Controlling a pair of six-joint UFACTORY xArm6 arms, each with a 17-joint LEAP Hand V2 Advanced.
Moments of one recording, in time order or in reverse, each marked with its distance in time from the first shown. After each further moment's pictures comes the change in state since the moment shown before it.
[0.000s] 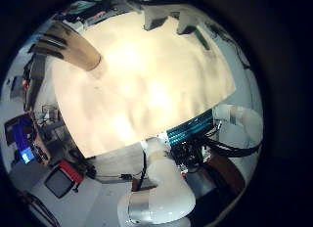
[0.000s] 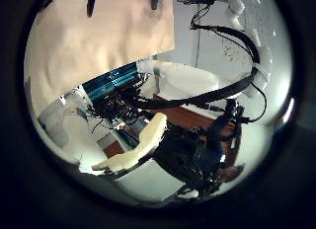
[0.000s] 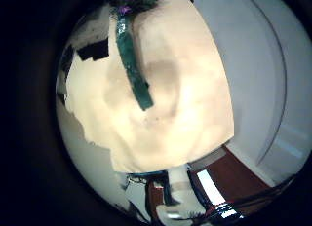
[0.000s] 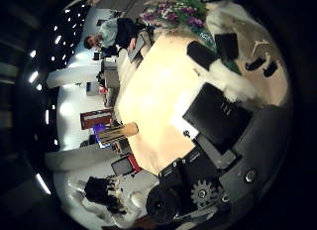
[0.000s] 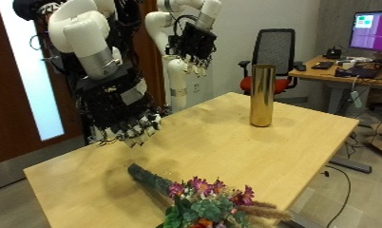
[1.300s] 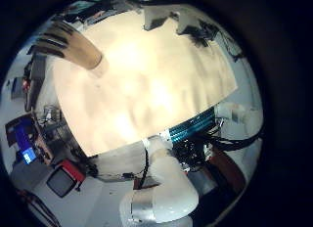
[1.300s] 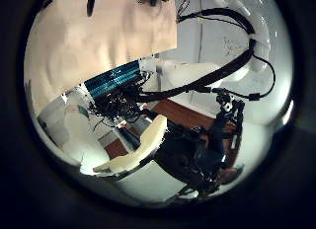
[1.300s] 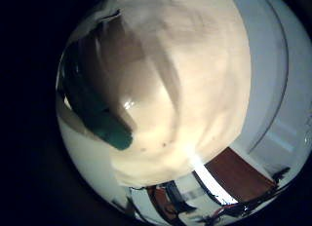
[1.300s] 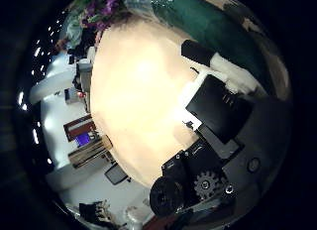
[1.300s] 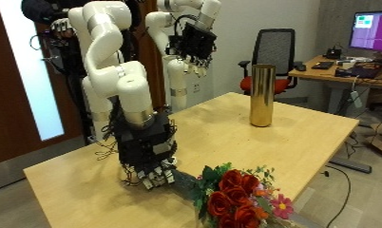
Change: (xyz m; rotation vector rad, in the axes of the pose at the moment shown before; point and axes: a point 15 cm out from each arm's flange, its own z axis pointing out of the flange) left arm -0.004 0.004 0.000 -0.018 -0.028 -0.010; right arm -0.016 -0.036 0.129 -0.140 0.164 0.068
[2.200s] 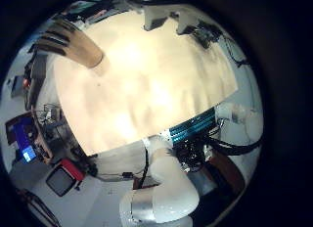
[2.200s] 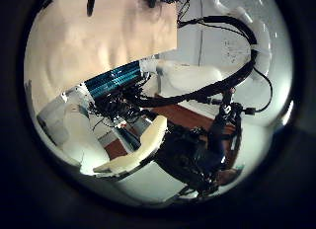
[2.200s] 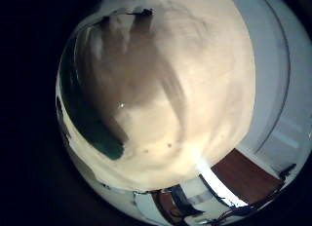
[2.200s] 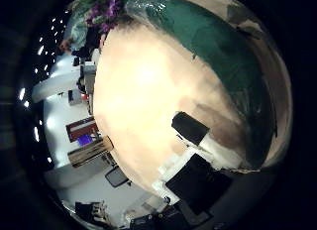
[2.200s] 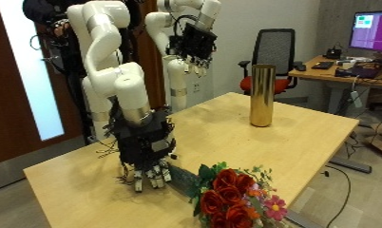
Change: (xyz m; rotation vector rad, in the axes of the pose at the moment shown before) left arm -0.002 0.001 0.000 0.003 -0.001 -0.011; right arm -0.007 0.013 0.020 0.071 -0.031 0.008
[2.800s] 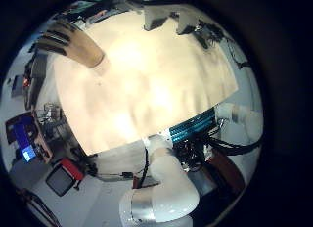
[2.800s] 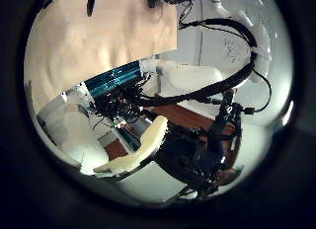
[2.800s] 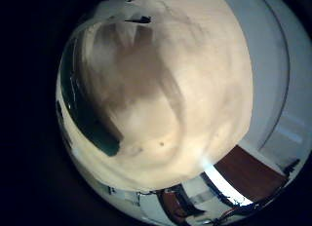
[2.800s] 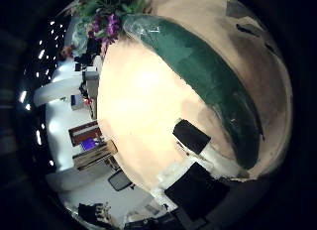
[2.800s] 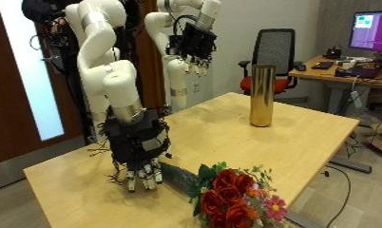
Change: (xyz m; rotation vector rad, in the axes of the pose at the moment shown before) left arm 0.000 0.001 0.000 -0.001 0.002 -0.009; right arm 0.021 -0.005 -0.016 0.030 -0.024 0.055
